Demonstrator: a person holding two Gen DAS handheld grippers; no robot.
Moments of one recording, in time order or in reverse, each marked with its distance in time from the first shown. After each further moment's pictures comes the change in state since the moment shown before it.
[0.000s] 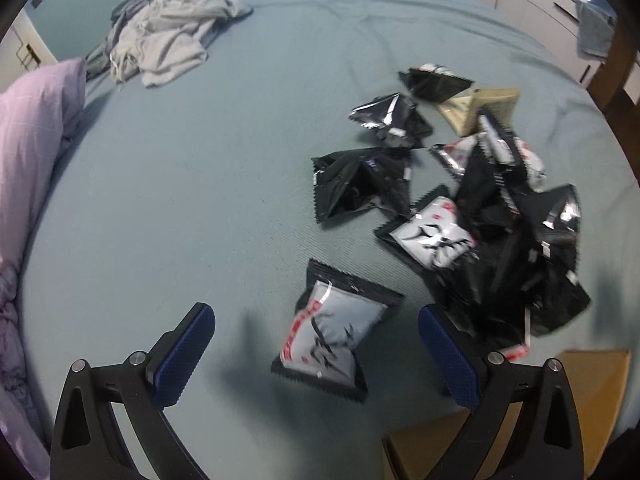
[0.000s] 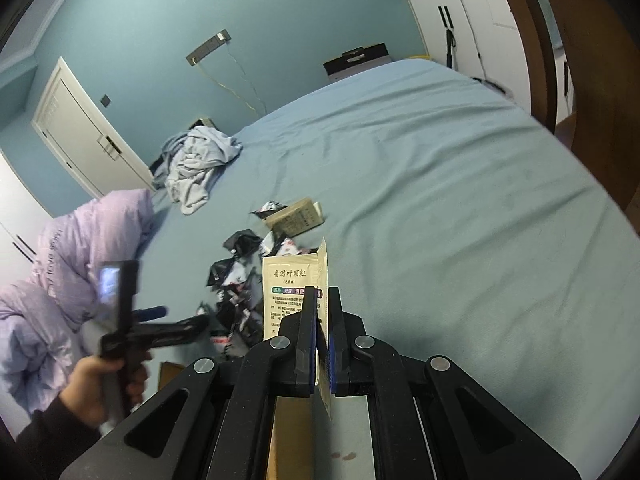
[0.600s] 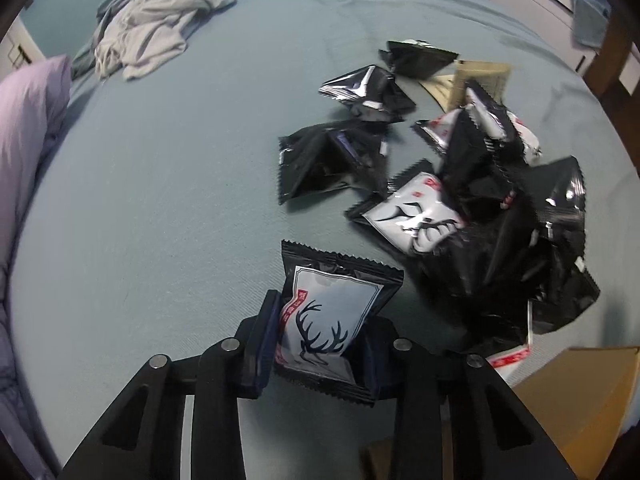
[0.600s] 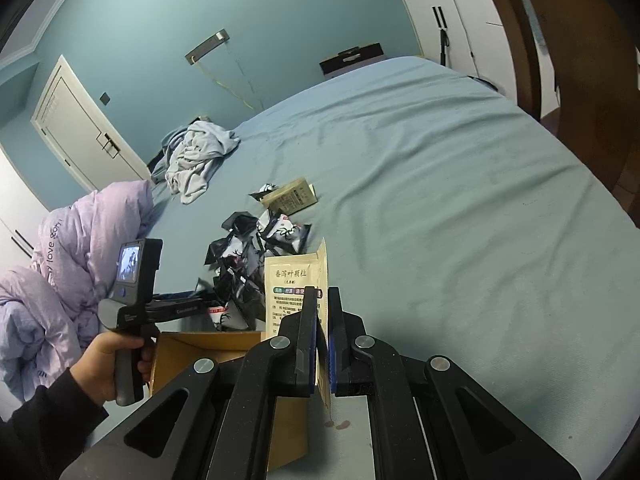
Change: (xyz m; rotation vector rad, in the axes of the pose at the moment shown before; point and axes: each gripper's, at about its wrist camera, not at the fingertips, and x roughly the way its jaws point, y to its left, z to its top) left arm 0.009 -0.020 -0.008 0.032 0.005 0.004; right arm -0.023 0.006 -0.023 -0.010 -0.014 -0.051
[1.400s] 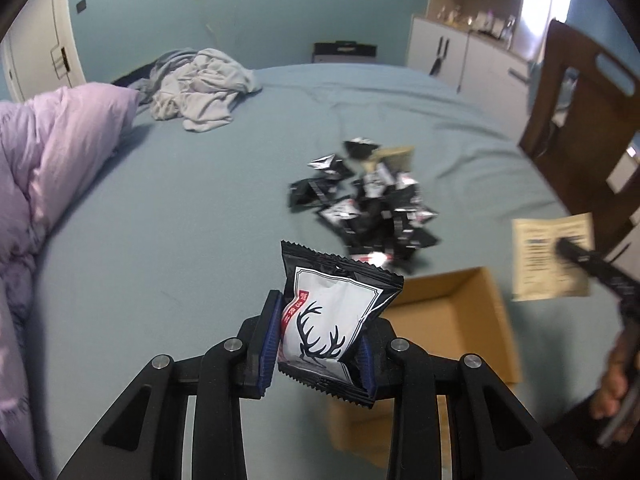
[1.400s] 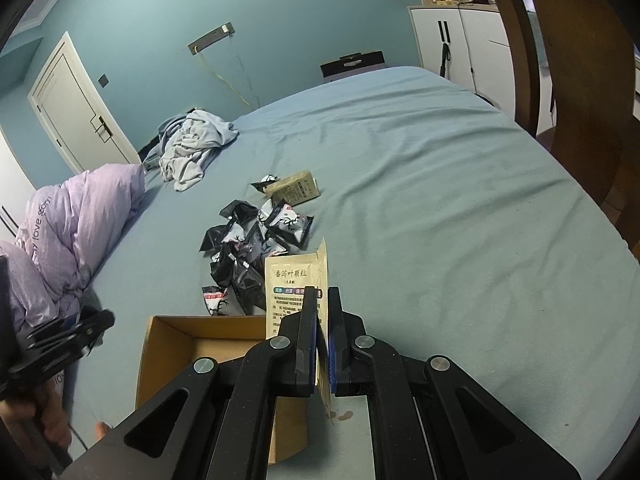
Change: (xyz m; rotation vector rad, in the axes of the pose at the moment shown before) left arm -0.165 0.008 -0.101 -0.098 -0.300 -0.118; right arm 0.002 0.034 -0.017 -0.091 0.001 -0.068
